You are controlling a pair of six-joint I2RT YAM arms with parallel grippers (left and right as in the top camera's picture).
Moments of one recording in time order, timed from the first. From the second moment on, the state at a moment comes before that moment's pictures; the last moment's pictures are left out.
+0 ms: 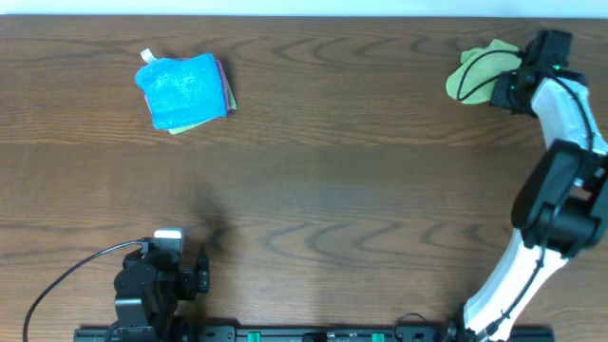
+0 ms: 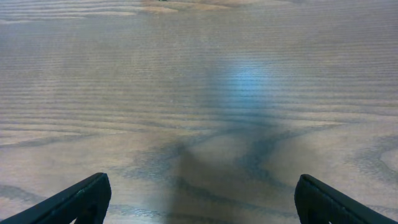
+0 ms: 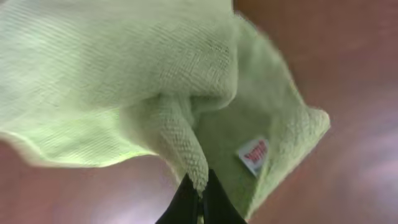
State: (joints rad) left arm 0.02 0.01 0.27 -0.94 0.02 0.09; right arm -0.29 2.14 1.73 -0.69 0.08 0.06
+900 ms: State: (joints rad) left arm 0.02 0.01 0.27 -0.94 0.02 0.09; right arm 0.12 1.21 1.62 -1.36 -0.10 -0.05
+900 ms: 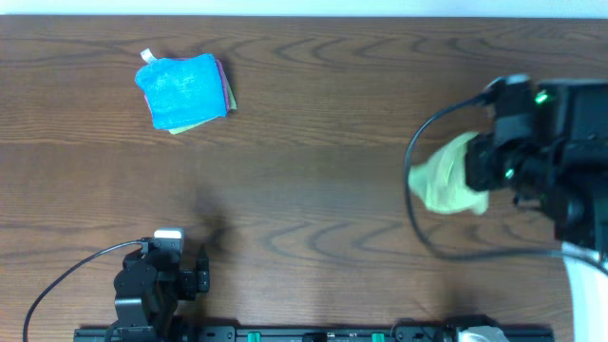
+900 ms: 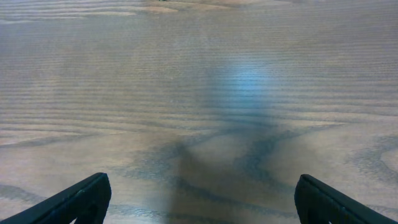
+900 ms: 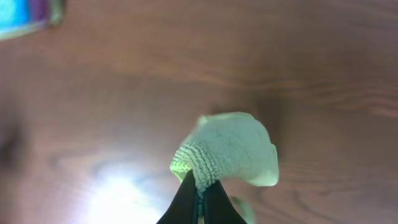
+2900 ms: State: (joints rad) left arm 0.02 0.26 0.39 -0.83 0.38 -0.19; right arm -0.14 1.63 1.25 -0.83 -0.36 0.18
